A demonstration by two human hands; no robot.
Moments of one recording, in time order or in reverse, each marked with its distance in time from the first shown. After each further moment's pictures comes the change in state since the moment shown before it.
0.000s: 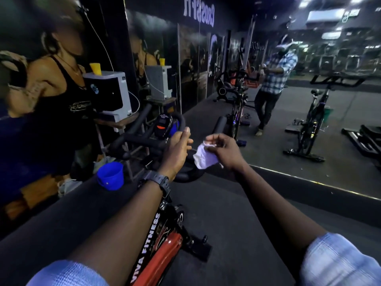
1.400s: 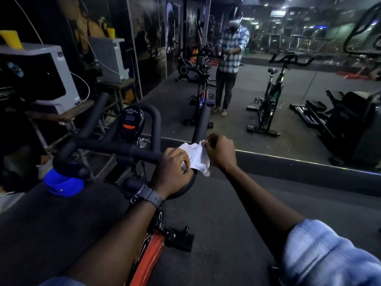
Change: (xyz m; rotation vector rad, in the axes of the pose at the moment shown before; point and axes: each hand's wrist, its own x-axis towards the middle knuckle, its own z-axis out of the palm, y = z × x) left_hand 0.078 -0.117 0.018 0.558 -0.251 0.647; right_hand 0.083 0.078 -0.007 -0.893 0.363 0.113
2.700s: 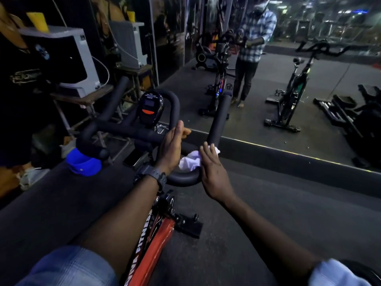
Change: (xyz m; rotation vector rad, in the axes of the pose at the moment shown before) left_hand 0.014 -0.017 -0.030 -0.599 0.126 -0.563; right_hand -0.095 0.004 0.062 0.197 -0.203 -0.423
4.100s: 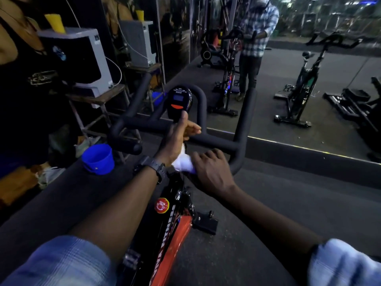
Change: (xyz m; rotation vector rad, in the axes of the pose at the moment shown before) left_hand 0.000 0.006 -0.083 -0.088 -0.148 -0.073; right_hand 0.016 -0.093 0.049 -0.695 -0.058 -0.239
